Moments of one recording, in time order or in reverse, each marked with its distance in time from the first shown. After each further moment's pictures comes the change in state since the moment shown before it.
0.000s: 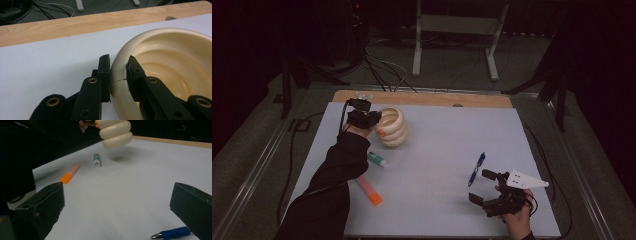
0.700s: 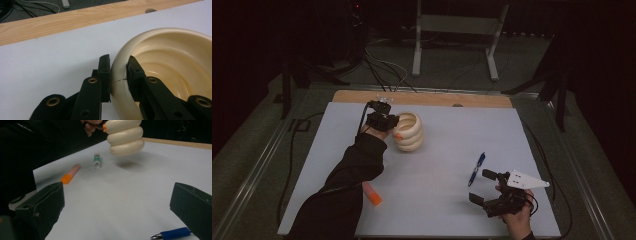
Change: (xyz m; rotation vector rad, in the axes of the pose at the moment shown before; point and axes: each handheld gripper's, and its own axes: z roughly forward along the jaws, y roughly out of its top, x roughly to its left) left arm -0.046 0.004 0.018 0.033 -0.055 0.056; right arm 0.000 0.001 -0.001 -0.005 0.003 0.000
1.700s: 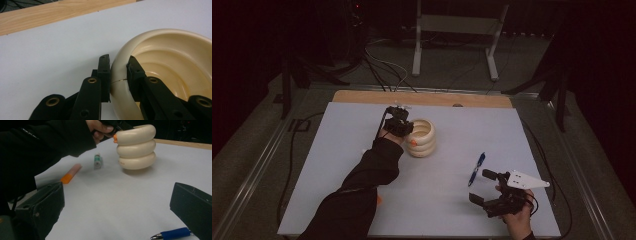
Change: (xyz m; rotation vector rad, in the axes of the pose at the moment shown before) left arm -0.042 -0.006 0.030 0.051 0.011 0.028; right arm 0.000 0.000 0.000 0.001 0.001 -0.002
